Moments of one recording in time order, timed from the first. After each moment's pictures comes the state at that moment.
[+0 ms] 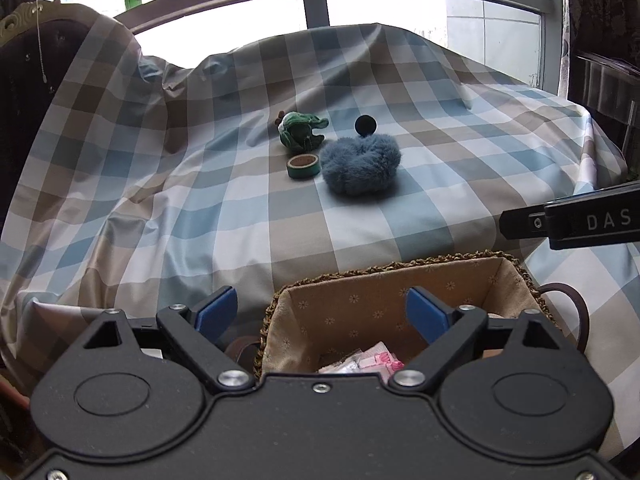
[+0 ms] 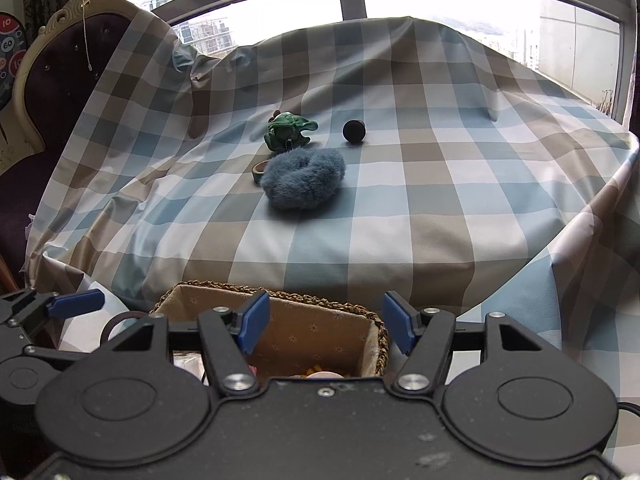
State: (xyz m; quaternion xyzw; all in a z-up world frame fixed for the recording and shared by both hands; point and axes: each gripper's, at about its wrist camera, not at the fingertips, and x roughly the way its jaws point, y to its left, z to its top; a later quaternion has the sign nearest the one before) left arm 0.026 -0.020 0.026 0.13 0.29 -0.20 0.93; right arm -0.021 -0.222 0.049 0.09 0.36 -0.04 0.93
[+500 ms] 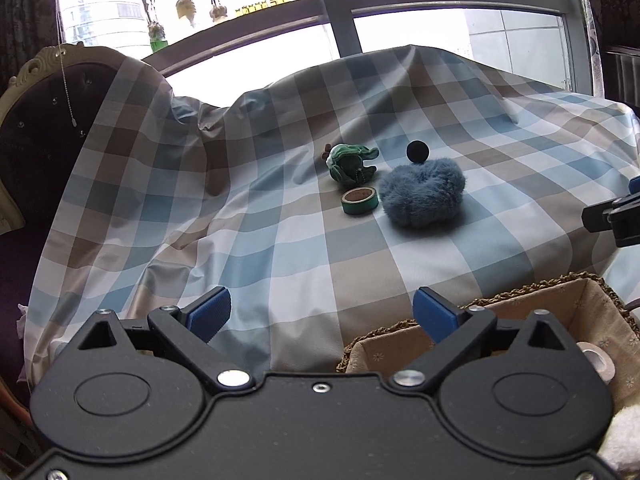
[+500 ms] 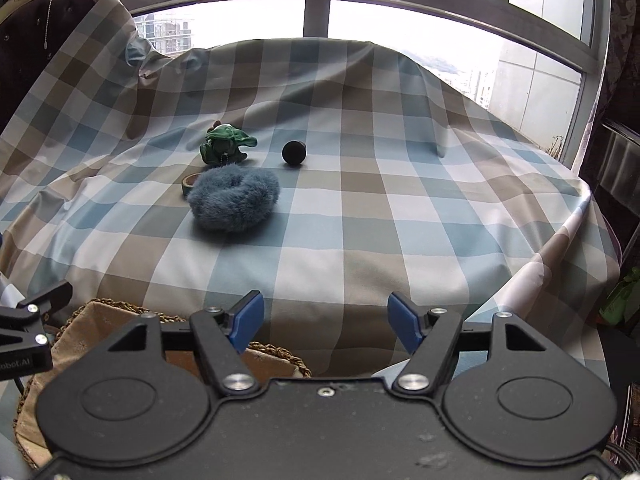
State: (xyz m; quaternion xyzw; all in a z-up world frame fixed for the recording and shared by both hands) left arm 0.067 -0.014 0.007 0.17 0.23 -0.15 0.95; right arm 0.009 -0.228 0.035 0.00 0.34 -0.13 0.93
